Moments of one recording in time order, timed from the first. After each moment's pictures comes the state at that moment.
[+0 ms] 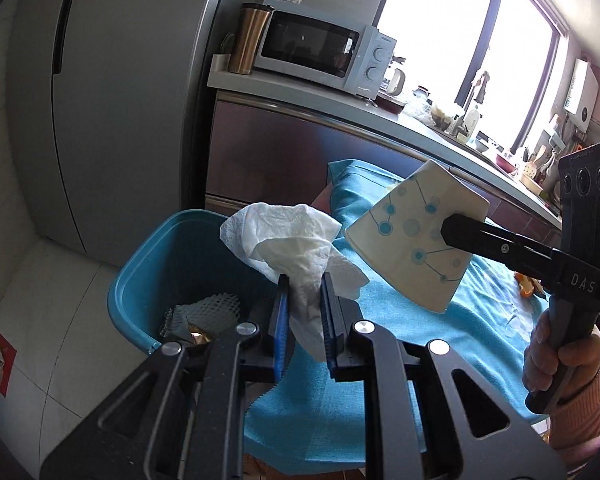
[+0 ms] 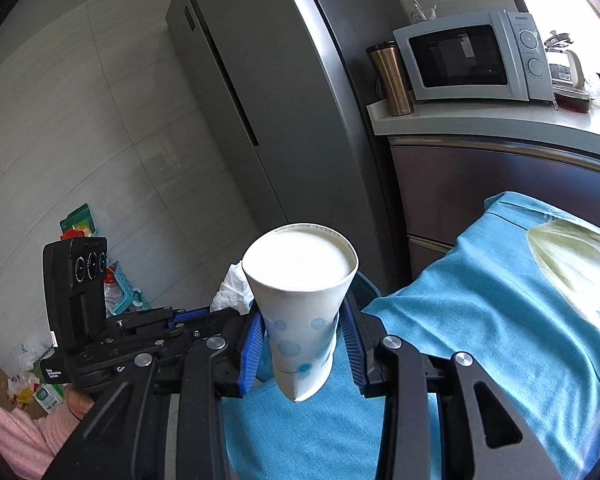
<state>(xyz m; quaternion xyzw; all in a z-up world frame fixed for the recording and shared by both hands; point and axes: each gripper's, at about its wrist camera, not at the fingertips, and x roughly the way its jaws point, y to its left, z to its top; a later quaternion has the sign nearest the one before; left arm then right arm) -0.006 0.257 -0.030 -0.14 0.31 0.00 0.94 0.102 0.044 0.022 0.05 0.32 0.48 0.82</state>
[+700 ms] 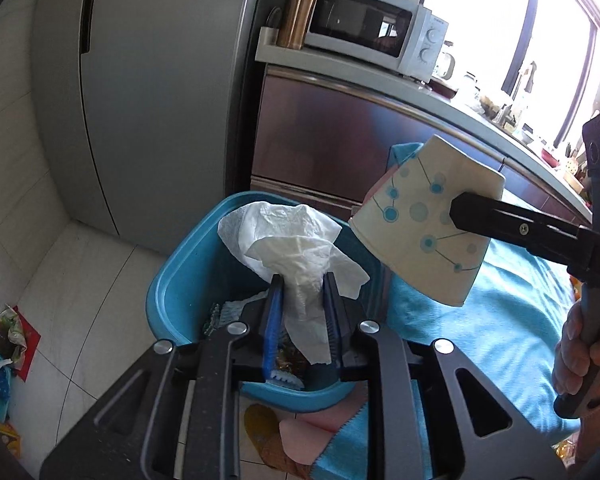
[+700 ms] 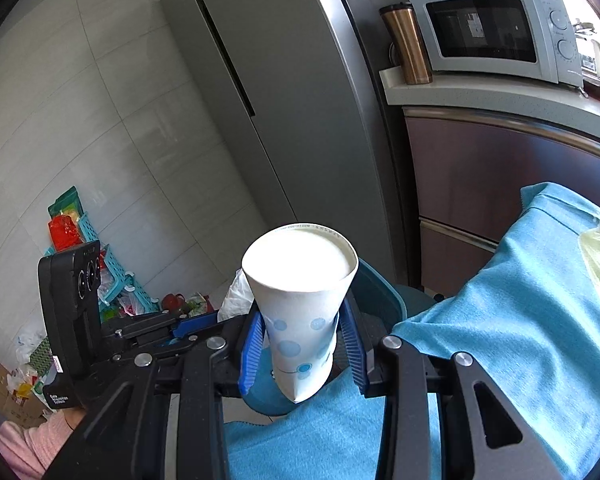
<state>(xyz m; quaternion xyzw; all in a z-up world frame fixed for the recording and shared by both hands) 0.036 0.297 -0.071 -0.13 0.36 0.06 0.92 0.137 0.116 -0.004 0.02 0.36 0.48 0.80</state>
